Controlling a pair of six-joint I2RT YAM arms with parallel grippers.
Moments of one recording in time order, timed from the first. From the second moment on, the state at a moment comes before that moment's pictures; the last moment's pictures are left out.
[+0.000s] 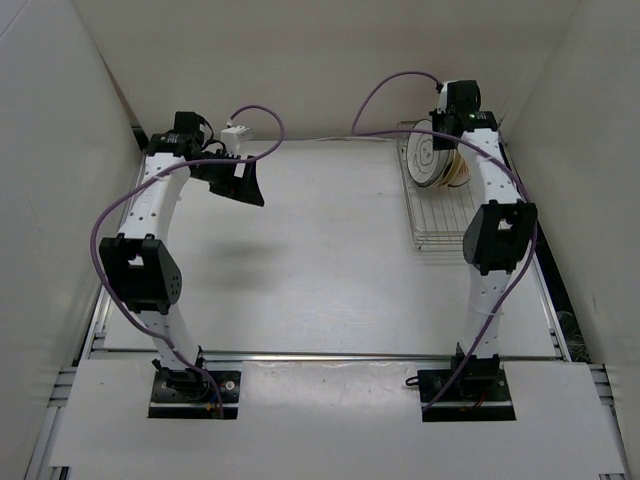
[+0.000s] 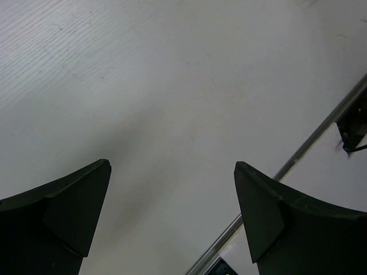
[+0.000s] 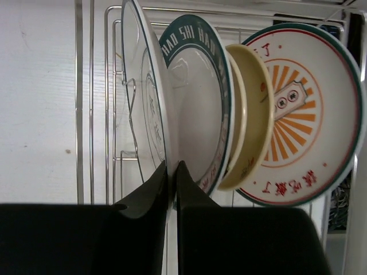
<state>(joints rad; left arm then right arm) -0.07 1.83 1.82 -1.10 0.68 0.32 0.08 2.22 2.25 -0.78 0.05 -0.08</state>
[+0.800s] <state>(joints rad) -0.07 1.74 1.71 -1.06 1.02 0.15 0.14 1.69 1.75 -0.99 -0.93 -0.07</state>
